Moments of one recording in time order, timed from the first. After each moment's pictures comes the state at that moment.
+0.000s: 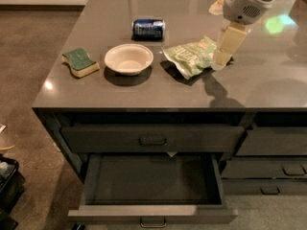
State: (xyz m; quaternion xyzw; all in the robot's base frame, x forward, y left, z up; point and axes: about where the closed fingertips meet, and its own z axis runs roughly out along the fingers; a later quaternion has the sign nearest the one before) arm 0.610 -0.172 0.961 -0.66 0.71 0.00 0.23
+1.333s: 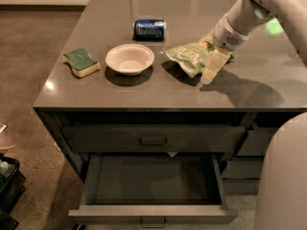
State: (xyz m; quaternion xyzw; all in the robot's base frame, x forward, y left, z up) arm 0.678 -0.182 0.849 -0.62 0.75 0.08 0.22
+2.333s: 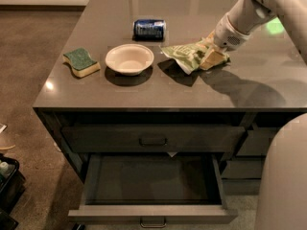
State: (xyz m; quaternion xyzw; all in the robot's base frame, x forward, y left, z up) arm 0.679 -0.181 0.847 -0.62 0.75 0.08 0.22
